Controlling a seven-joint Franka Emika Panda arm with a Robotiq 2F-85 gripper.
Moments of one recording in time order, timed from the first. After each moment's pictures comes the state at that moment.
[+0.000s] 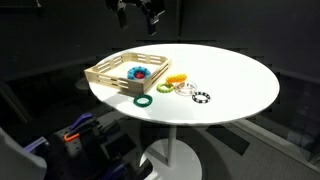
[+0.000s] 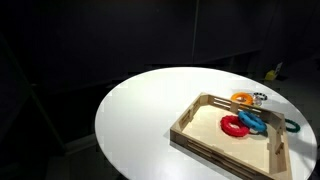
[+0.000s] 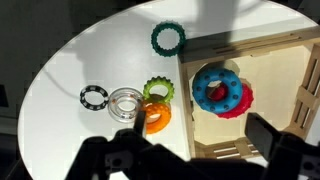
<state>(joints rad) 0.05 -0.76 -0.18 -2.77 0.02 2.21 -0.32</state>
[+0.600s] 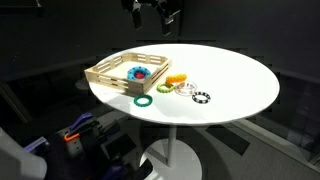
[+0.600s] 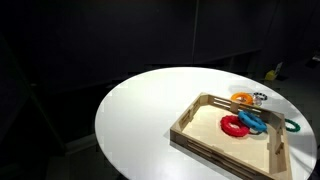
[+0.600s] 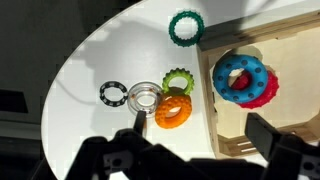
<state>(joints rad) 0.00 -0.65 -0.16 -2.71 0.01 2.26 -0.28</state>
